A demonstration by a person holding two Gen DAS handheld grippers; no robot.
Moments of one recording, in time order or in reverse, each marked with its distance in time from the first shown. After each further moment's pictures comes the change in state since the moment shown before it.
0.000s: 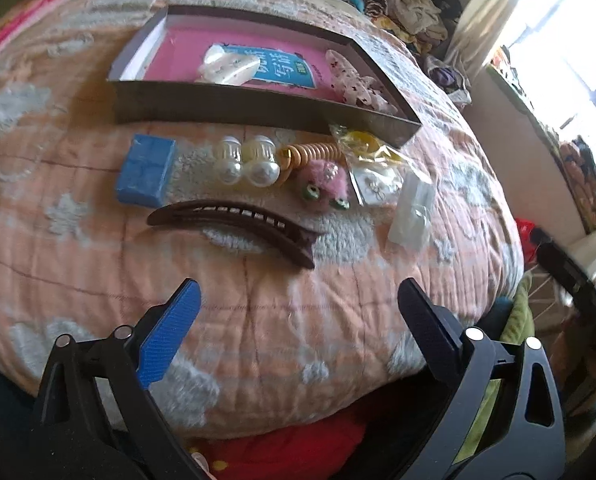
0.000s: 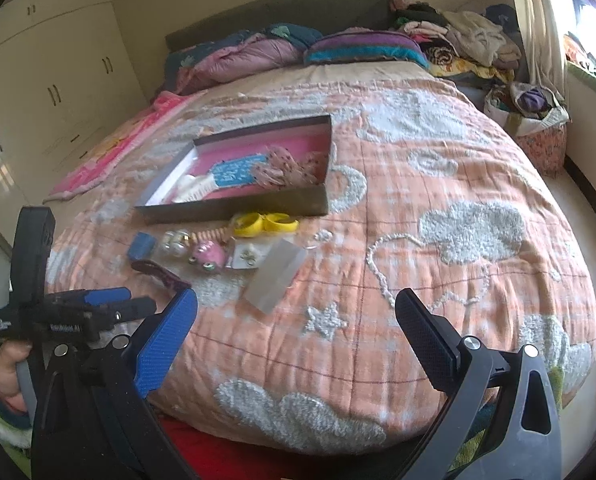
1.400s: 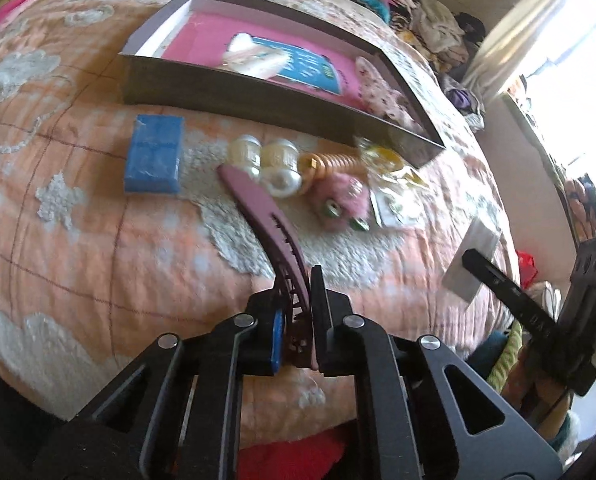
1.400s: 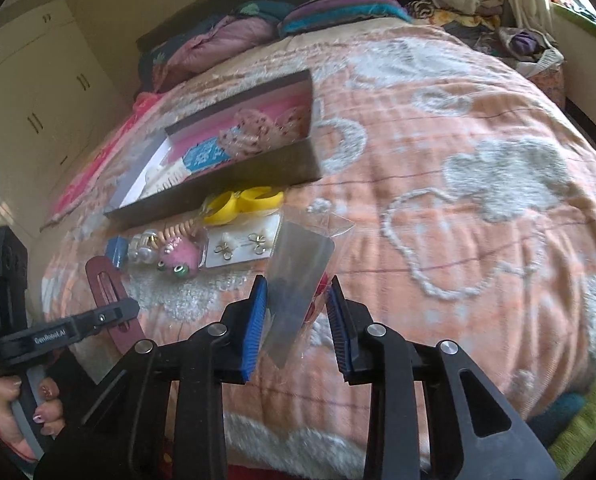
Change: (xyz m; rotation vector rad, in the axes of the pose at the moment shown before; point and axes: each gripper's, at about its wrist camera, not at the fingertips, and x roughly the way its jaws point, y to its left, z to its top) left arm 0.006 0.007 0.002 -0.098 -0.014 0.004; right arm 0.057 -0.019 -0.008 0.156 0.064 0.034
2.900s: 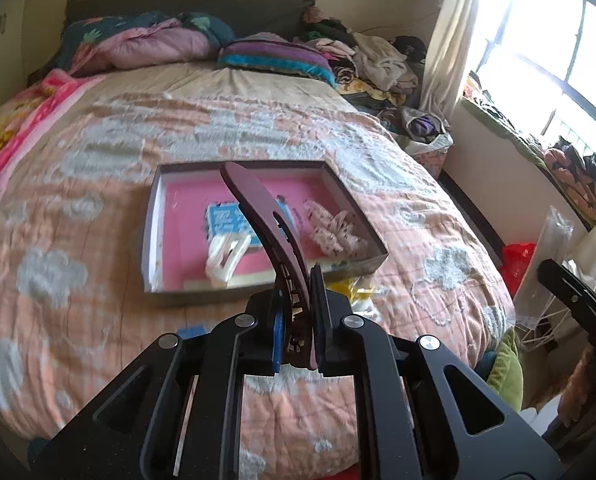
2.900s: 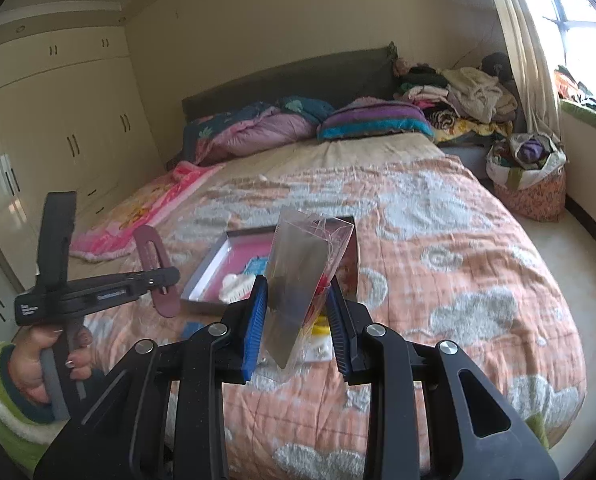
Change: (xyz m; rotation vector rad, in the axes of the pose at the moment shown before) left arm -0.094 -0.052 0.083 0.297 -0.251 0.033; right arm -0.136 0.068 0.049 -0.159 -0.330 0.029
